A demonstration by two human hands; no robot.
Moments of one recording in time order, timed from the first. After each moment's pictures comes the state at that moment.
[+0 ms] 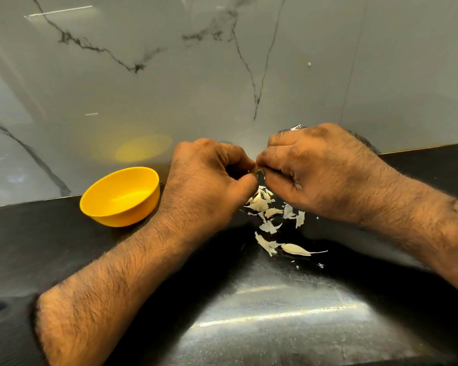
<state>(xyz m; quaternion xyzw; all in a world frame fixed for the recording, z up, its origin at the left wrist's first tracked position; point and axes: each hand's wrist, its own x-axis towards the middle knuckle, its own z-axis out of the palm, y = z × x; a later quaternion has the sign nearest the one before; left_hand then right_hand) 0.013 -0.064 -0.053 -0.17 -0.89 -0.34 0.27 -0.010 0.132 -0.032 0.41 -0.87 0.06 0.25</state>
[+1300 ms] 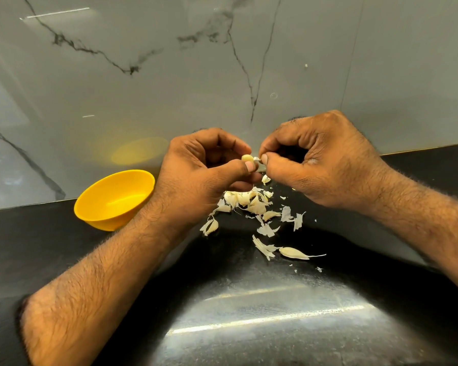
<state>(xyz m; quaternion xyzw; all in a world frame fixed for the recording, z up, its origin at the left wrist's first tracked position) 0.008 -0.069 -0.053 -0.16 -0.72 -0.67 0.10 -0.017 0.140 -0.034 0.35 -0.84 0.35 0.20</state>
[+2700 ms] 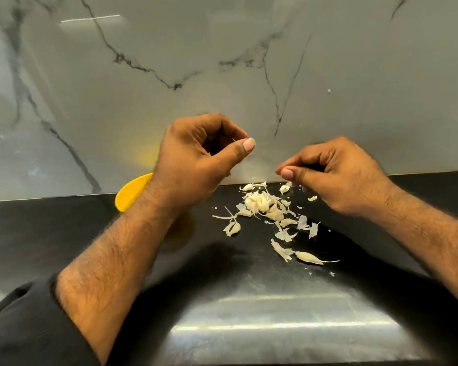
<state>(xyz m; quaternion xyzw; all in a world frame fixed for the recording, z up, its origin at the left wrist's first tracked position) 0.006 -0.109 -0.021 -0.21 -0.82 -0.46 0.27 -0.025 0.141 -0.040 0.25 -0.88 0.39 0.10</state>
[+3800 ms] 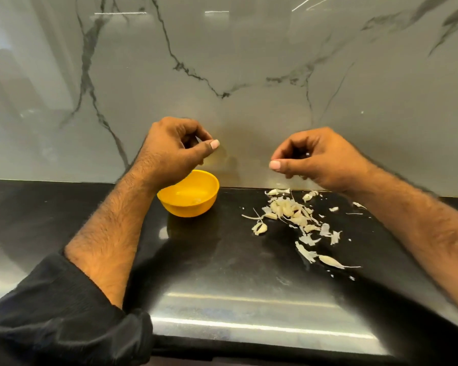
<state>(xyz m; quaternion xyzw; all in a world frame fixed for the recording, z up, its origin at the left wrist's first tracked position) -0.002 -0.209 -0.011 -0.07 -0.89 -0.35 0.28 -0.042 0.080 -0.002 0.29 -0.83 0.48 -0.01</state>
